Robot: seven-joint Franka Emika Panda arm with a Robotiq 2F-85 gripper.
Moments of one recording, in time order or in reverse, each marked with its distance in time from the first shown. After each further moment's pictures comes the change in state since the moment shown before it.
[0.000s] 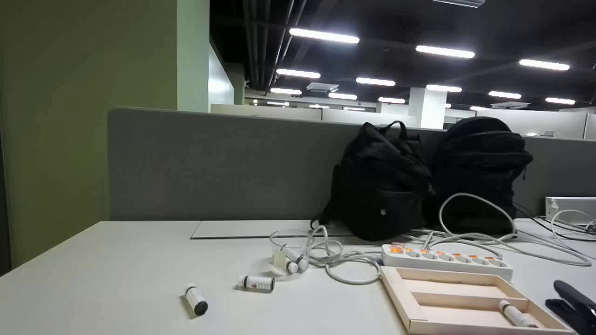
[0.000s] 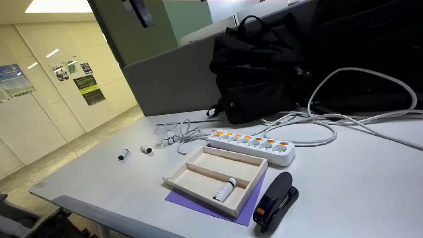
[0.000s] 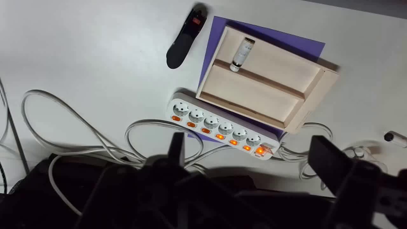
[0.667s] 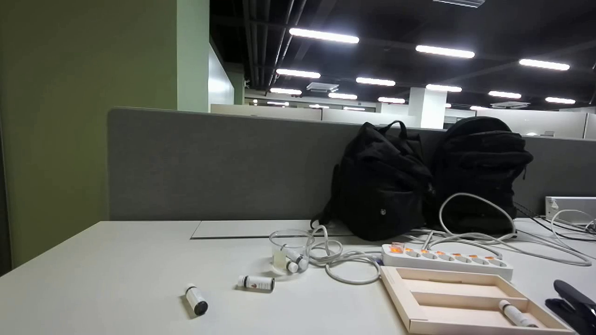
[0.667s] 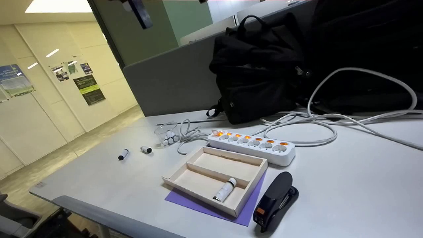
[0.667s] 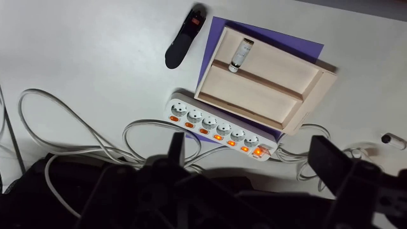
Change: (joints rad) arm 0.003 0.002 0.001 -0.001 0.004 -0.002 -0.011
